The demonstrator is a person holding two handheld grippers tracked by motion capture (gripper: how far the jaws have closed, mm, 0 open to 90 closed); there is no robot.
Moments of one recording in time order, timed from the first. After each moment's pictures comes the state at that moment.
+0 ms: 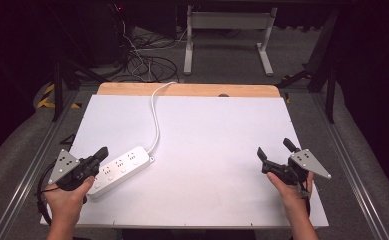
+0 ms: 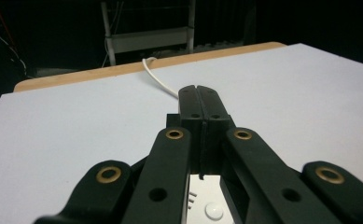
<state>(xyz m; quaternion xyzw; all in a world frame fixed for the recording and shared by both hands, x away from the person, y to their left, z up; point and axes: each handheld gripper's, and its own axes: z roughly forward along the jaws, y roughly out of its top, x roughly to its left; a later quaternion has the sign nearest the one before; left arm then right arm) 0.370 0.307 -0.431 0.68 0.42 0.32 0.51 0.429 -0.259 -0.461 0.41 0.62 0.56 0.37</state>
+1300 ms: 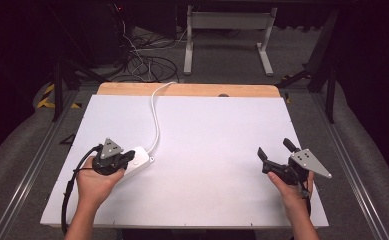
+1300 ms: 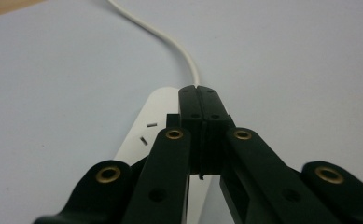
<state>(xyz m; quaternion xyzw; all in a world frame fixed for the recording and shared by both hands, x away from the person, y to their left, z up) 0.419 0.244 -0.438 0.79 0.43 0.23 0.36 0.429 -0.260 -0.460 0.41 0.62 0.55 0.37</state>
